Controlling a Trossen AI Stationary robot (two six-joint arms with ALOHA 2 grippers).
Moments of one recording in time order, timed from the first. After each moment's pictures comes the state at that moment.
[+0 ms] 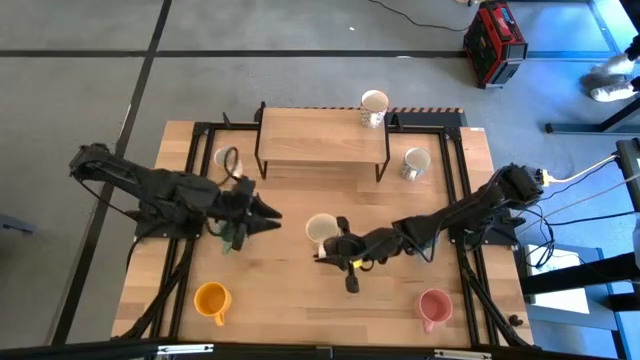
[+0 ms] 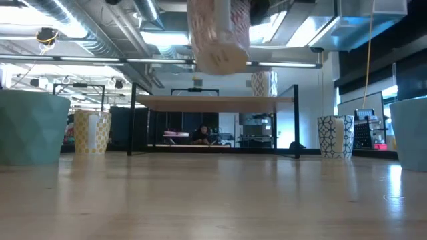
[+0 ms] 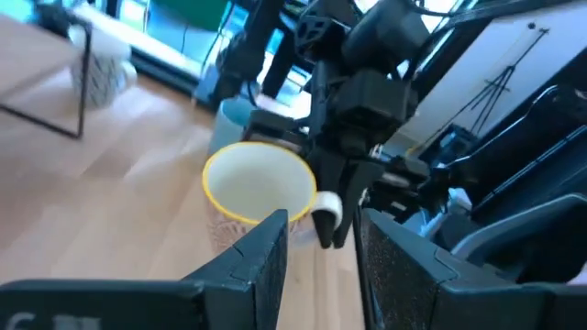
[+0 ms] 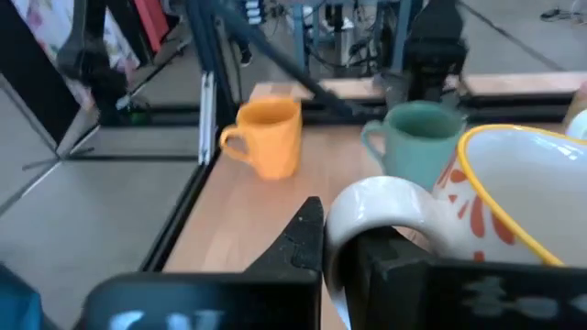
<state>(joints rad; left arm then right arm) -0.32 0.93 0.89 -0.19 -0.22 -0.57 0.38 1.64 1.06 0.30 0.19 0.17</state>
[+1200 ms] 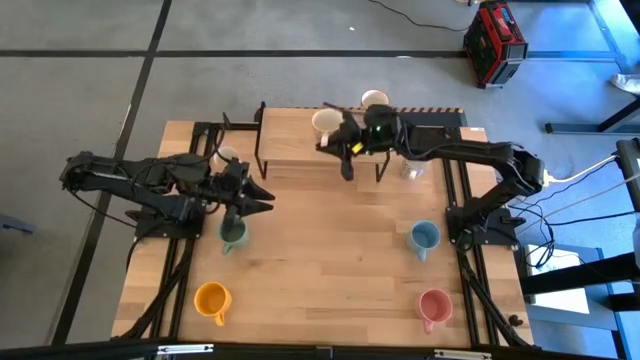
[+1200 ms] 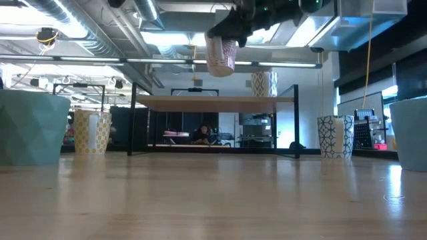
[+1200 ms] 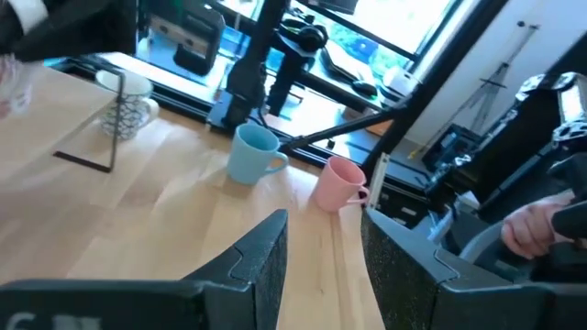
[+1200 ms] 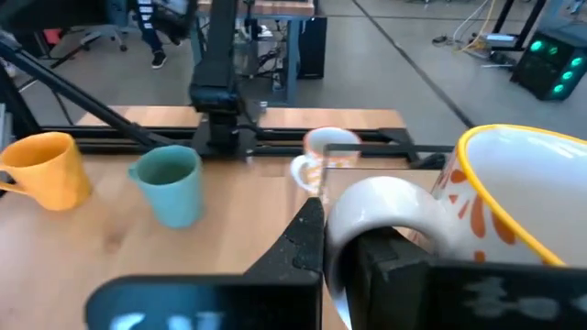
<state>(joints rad) -0.13 0.83 0.89 -0.25 -0.04 -0.46 -0.36 1.55 1.25 0.01 -0.34 -0.15</state>
